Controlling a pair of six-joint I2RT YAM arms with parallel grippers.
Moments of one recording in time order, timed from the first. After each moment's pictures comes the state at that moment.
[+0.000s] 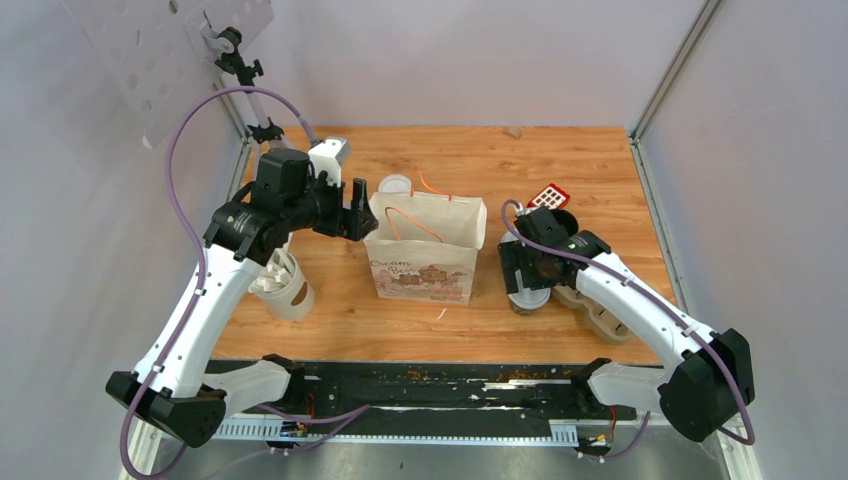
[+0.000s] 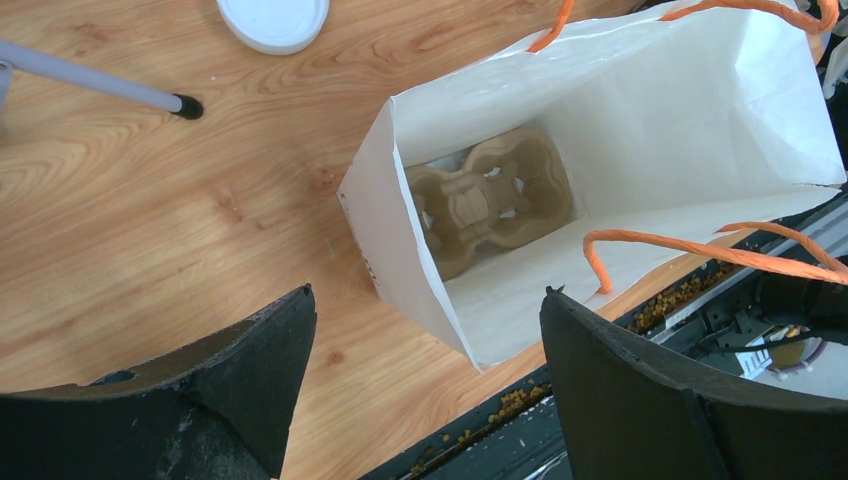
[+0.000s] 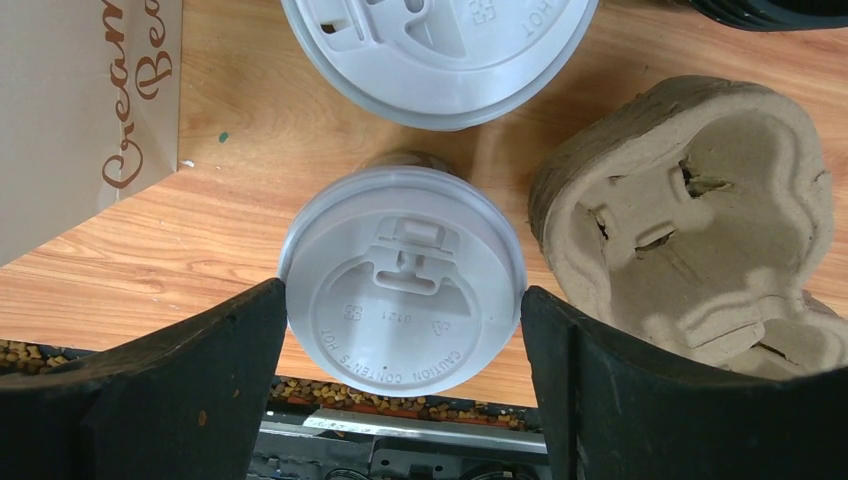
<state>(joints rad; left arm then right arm) -0.41 1.14 1.40 -0.90 0.22 -0.18 0.55 1.21 0.96 -0.88 0.18 0.31</state>
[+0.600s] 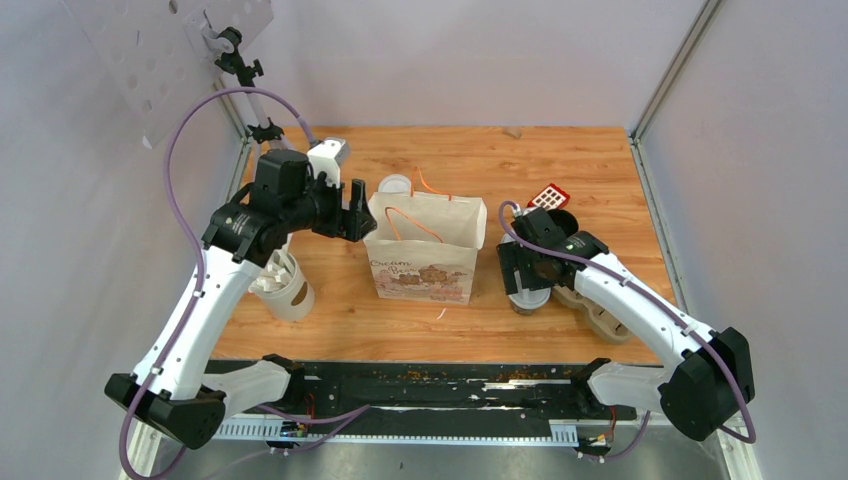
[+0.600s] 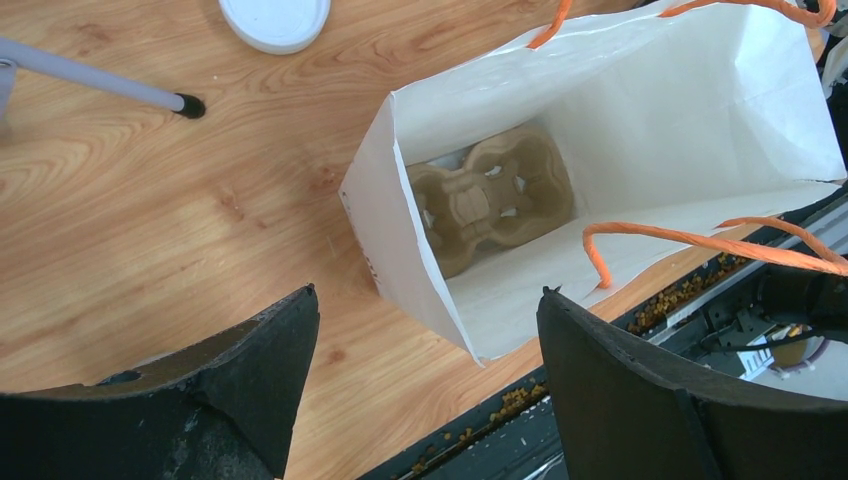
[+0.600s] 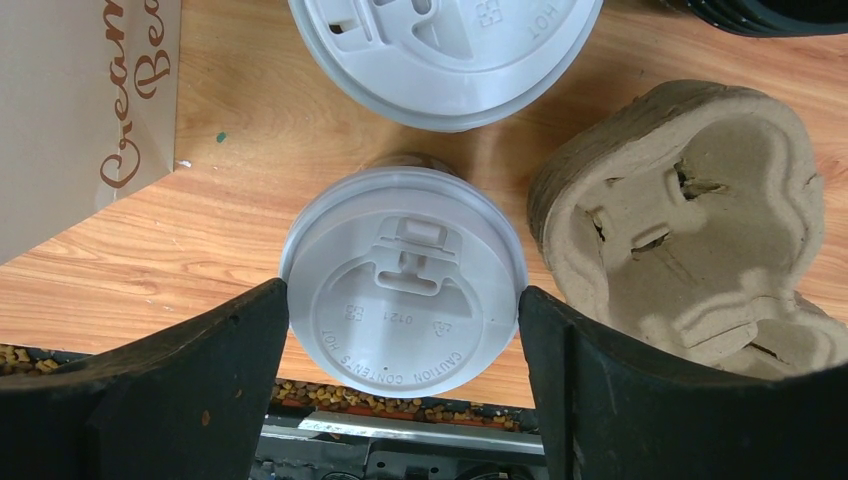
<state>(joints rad) -0.41 1.13 1.39 -0.90 0.22 -0.18 0.57 1.21 0.96 -0.88 0.20 0.31</state>
